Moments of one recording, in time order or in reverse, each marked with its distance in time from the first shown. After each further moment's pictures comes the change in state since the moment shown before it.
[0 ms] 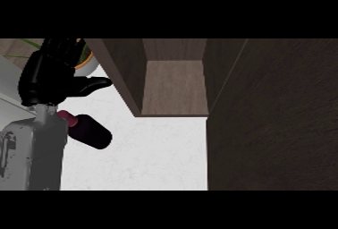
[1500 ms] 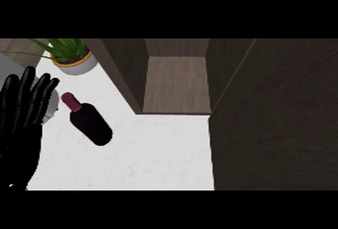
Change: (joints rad) left arm 0.475 0.000 -0.174 -0.504 -0.281 -0.174 -0.381; right arm -0.142 0.109 0.046 0.254 0.358 -0.257 -0.274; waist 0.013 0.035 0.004
